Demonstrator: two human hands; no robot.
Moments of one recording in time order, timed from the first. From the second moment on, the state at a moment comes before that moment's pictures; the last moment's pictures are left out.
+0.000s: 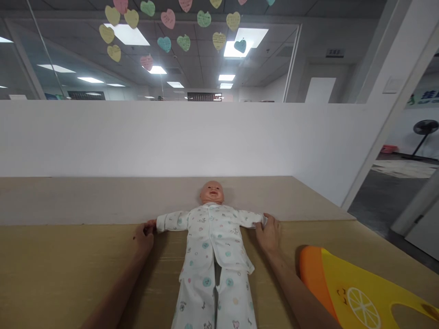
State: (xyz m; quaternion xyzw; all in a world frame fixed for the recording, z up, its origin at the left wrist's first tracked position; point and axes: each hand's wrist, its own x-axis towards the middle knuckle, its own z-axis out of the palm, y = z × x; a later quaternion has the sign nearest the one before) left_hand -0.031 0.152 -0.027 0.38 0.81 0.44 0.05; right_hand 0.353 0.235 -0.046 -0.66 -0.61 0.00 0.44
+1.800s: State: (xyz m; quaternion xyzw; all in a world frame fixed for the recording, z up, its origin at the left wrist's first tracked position) left_hand -0.014 0.136 -0.004 0.34 0.77 0.52 0.13; right_hand 0.352 0.234 -0.044 -0.66 -0.61 0.00 0.44
